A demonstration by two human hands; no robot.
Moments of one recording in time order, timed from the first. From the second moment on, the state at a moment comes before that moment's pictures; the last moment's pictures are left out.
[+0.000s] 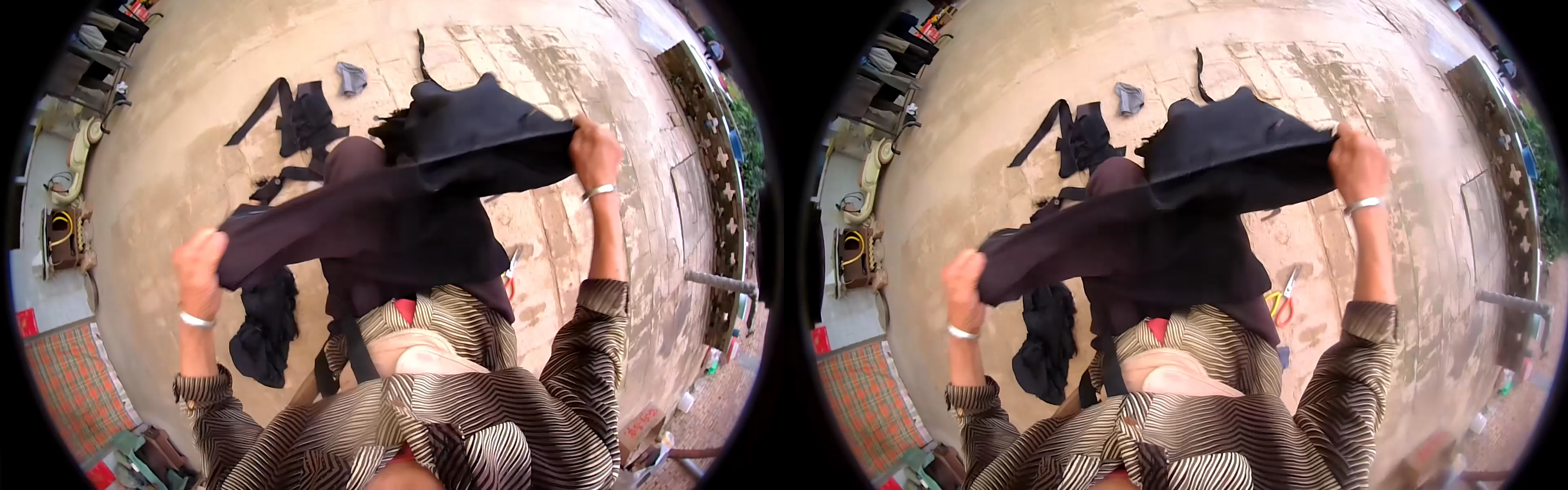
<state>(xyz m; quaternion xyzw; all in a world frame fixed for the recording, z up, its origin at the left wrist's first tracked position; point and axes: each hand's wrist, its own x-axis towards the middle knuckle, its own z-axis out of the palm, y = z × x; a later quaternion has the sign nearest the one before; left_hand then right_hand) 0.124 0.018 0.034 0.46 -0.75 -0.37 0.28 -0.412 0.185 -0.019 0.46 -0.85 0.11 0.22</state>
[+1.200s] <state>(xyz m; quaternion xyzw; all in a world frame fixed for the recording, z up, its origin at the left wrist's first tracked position) -0.095 -0.011 -0.052 0.26 -0.77 -0.58 0.06 -0.267 0.114 -0.075 0.71 -0.64 0.27 0.12</state>
